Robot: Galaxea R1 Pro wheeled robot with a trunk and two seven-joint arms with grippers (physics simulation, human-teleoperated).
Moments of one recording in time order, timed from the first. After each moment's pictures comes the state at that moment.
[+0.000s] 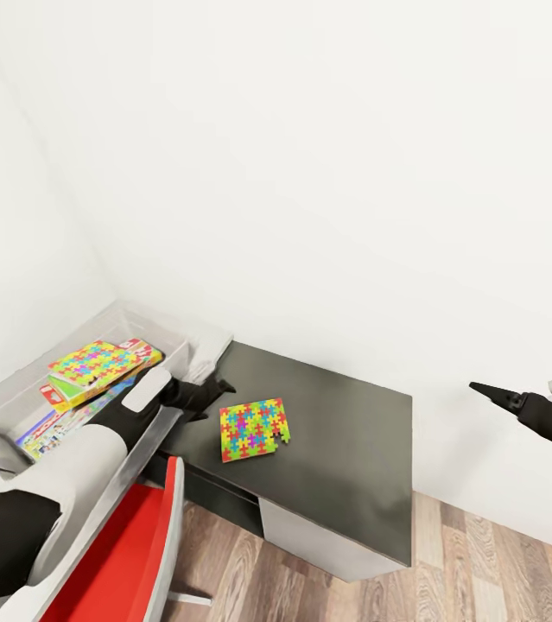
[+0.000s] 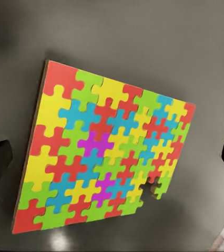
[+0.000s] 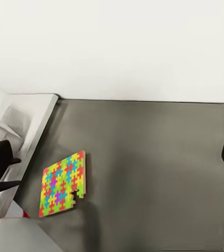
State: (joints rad) left arm -1.04 0.07 -0.33 -0.55 1.32 0.77 0.37; right arm -0.33 -0.51 -0.46 -1.62 -0.89 1.04 0.44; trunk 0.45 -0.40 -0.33
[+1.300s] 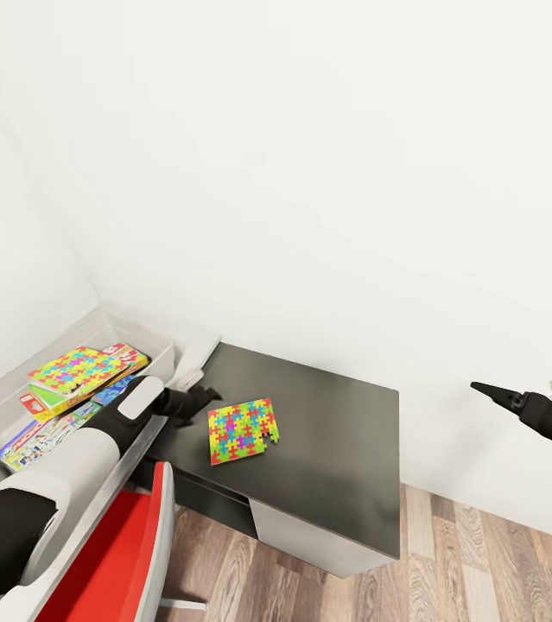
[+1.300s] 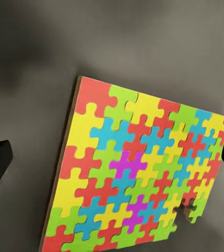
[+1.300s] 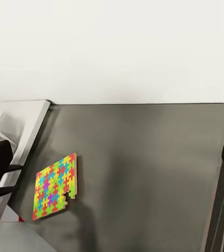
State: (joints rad) left arm -1.04 0.10 -0.32 -0.46 1.22 0.71 0.31; right arm -0.33 -0.51 -0.46 -1.62 -0.89 1.04 0.44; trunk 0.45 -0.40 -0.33
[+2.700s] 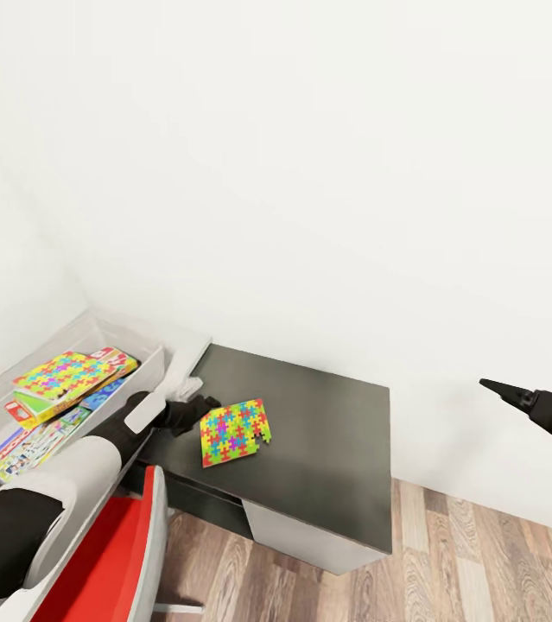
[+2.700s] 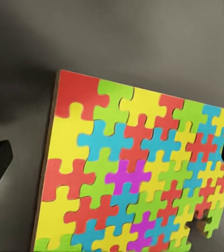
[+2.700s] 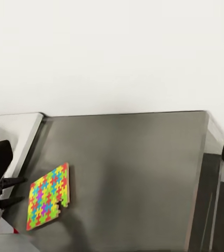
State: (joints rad) left arm -1.03 0.09 -0.32 -0.33 1.07 0.60 0.10; right arm -0.33 -0.51 -0.50 -1.62 -0.89 1.04 0.44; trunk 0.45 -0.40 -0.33
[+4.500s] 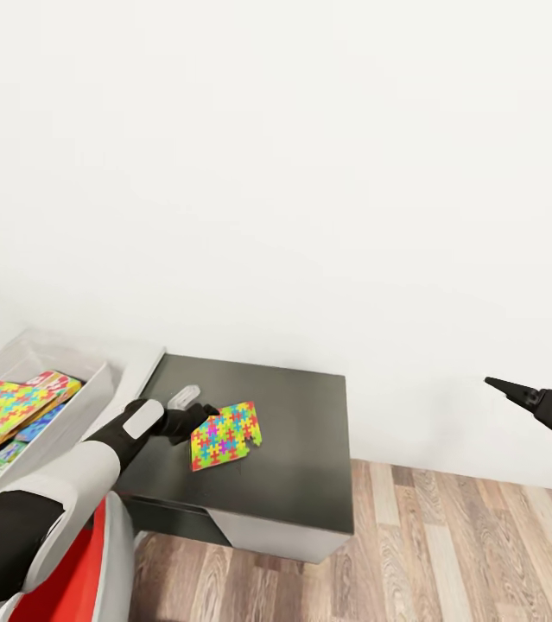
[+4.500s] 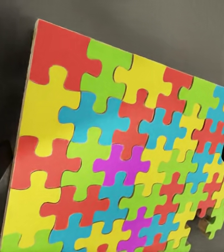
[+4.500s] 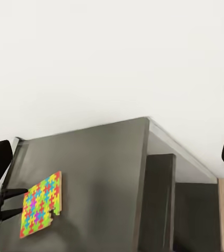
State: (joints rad) left arm -1.02 0.09 -0.32 -0.29 1.08 0.60 0.10; right arm -0.33 -0.51 -0.52 -1.62 -0.89 1.04 0.44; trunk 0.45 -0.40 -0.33
